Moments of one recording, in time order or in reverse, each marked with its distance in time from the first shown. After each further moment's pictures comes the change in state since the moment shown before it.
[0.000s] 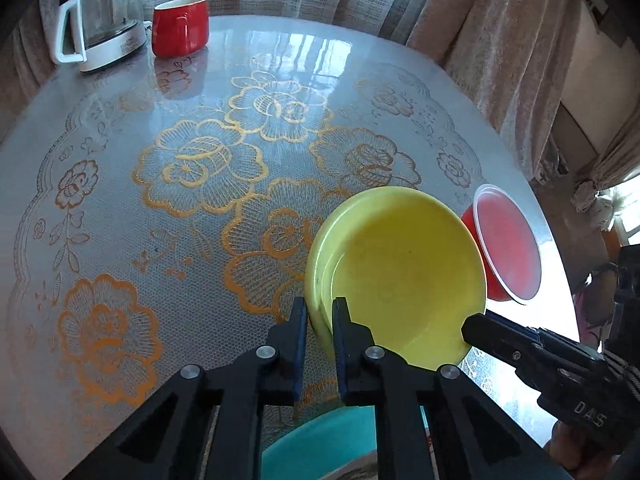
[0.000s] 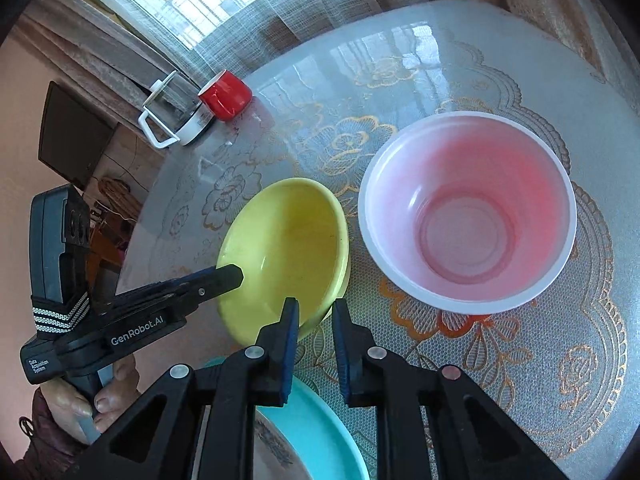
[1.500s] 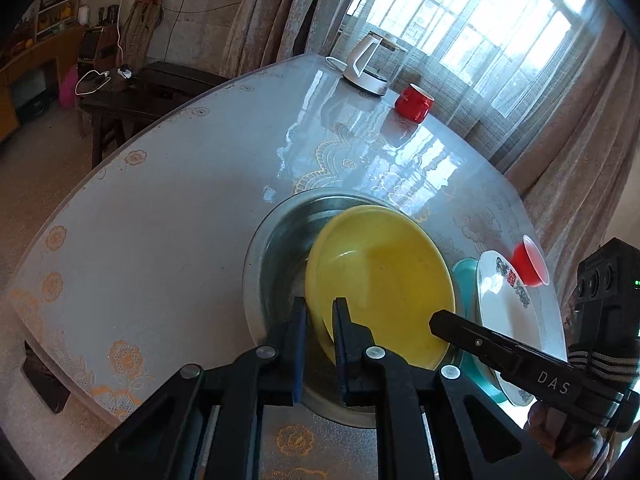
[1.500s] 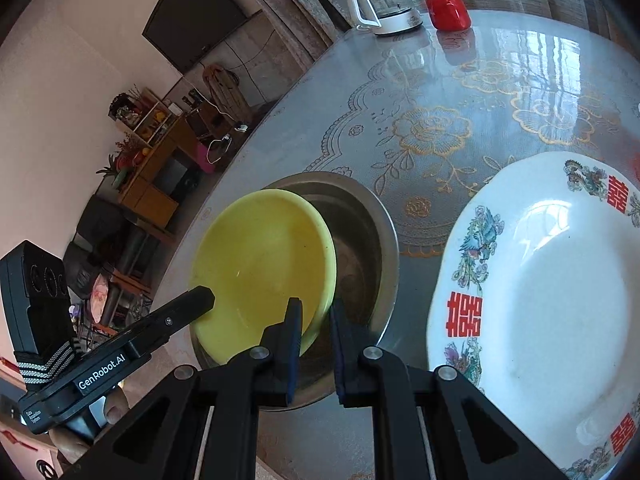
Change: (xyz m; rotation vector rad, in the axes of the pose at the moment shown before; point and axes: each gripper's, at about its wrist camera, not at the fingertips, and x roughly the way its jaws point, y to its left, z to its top) left arm -0.184 0.160 -0.266 -0.481 -0.298 0.148; right arm 0.035 0.206 -0.167 -0.362 0.189 0.218
